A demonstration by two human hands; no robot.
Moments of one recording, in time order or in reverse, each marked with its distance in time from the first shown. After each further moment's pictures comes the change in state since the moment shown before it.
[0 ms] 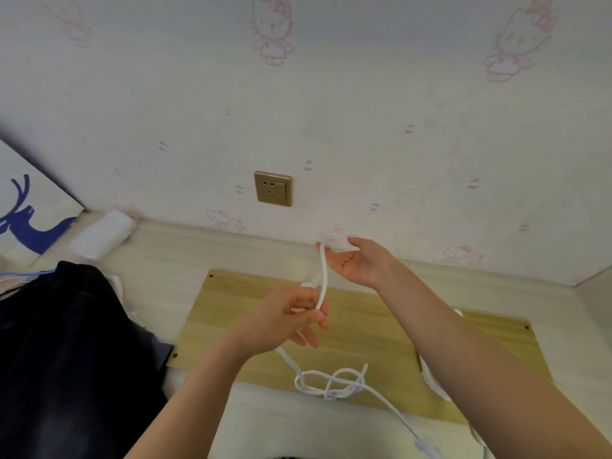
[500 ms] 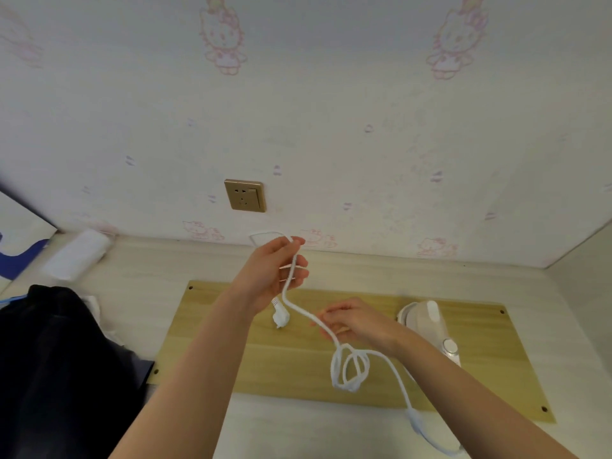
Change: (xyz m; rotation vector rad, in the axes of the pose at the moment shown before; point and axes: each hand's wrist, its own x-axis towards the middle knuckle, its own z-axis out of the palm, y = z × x) left_hand 0.064 0.035 -0.002 -0.660 0.212 -0.089; right_hand -0.073 0.036 -0.078 -1.285 -0.105 -0.151
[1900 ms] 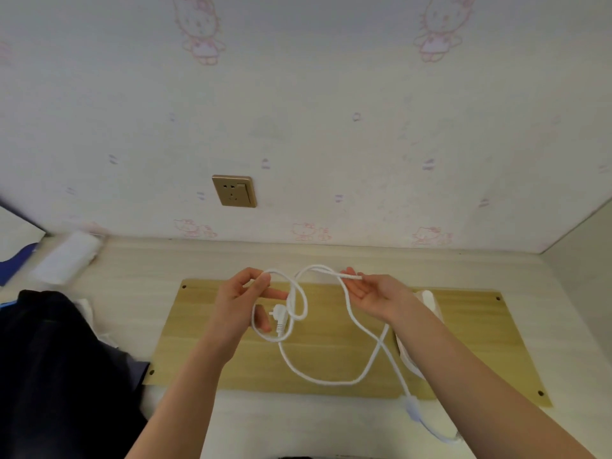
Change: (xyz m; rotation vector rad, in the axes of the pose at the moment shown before) left_hand -0.040 -0.042 -0.024 0.314 0.177 0.190; right_hand 0.010 -0.007 -0.041 1.283 0.386 0.183
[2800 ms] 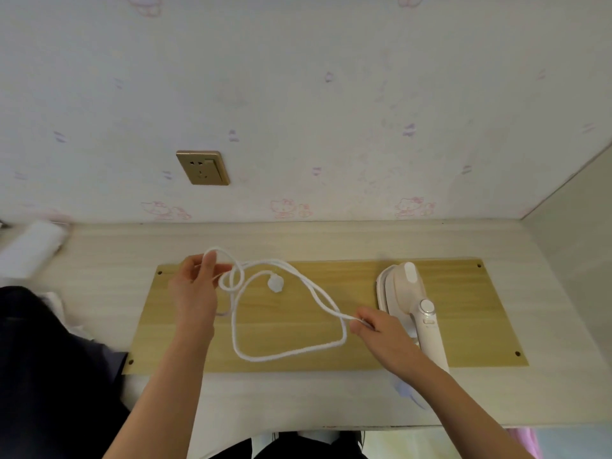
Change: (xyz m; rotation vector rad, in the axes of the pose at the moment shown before) left_hand 0.027 -0.035 -0.004 -0.037 0.497 0.004; right_hand -0.036 0.050 -0.101 -1.492 0.003 -0.557
